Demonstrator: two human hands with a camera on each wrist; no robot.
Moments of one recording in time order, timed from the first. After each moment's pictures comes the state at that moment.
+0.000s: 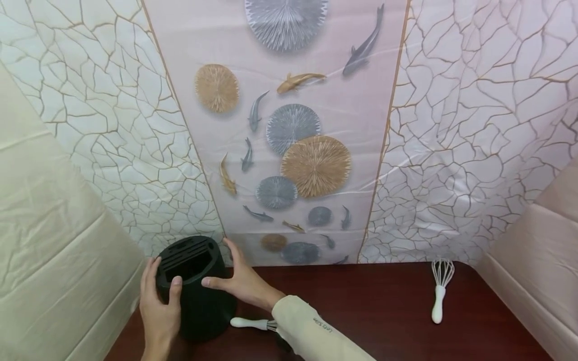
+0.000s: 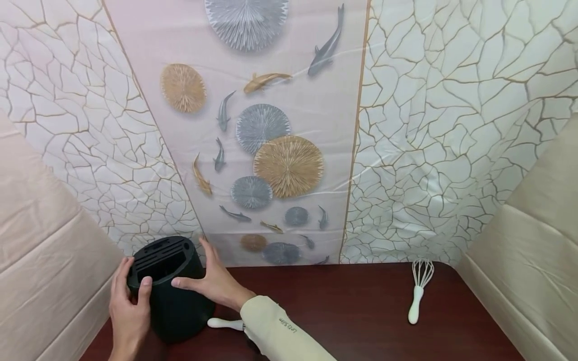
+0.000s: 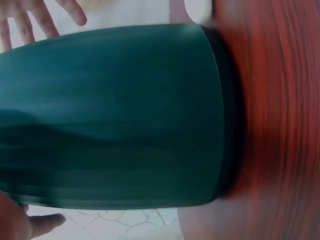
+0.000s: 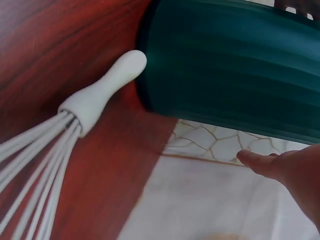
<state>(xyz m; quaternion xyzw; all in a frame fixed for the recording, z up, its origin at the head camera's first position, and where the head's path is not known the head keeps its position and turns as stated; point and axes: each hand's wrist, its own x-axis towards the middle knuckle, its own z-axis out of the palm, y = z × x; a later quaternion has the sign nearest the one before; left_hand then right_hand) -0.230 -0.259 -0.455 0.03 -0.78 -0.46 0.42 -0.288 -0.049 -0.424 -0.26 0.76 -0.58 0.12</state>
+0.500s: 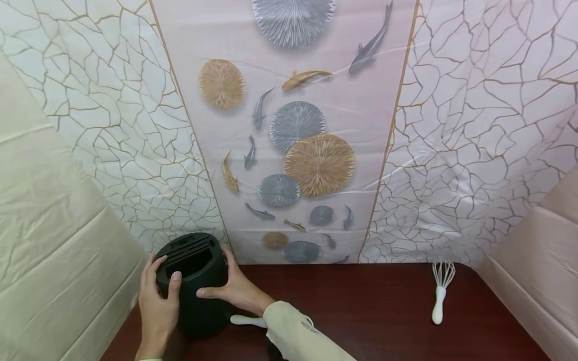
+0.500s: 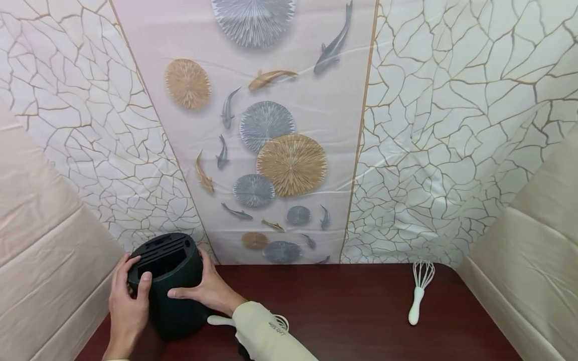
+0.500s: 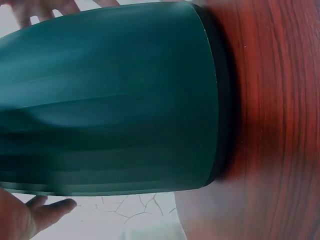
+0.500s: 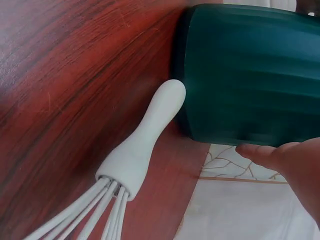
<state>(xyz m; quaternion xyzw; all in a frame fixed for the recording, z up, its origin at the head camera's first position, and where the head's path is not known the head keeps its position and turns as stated) -0.236 -0.268 -0.456 0.04 -0.80 -0.45 0.39 -0.296 -0.075 -0.460 -0.26 0.72 -0.63 0.14</state>
